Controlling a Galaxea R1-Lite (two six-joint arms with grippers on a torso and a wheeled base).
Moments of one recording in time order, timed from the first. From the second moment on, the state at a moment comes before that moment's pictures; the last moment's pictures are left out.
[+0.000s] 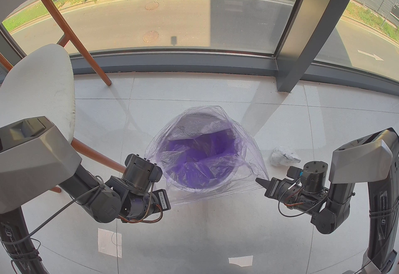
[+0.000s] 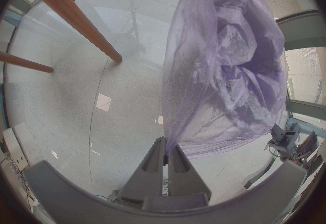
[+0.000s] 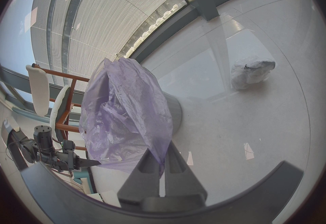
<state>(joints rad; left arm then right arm) -0.53 2.08 -0.77 -0.37 0.13 -0.74 0.40 2.39 -0.48 -1.55 0.20 0.67</state>
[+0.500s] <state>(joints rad) -0.46 2.23 -0.95 -0.37 0.20 -0.62 0.39 2.52 -0.63 -1.55 0.18 0.60</state>
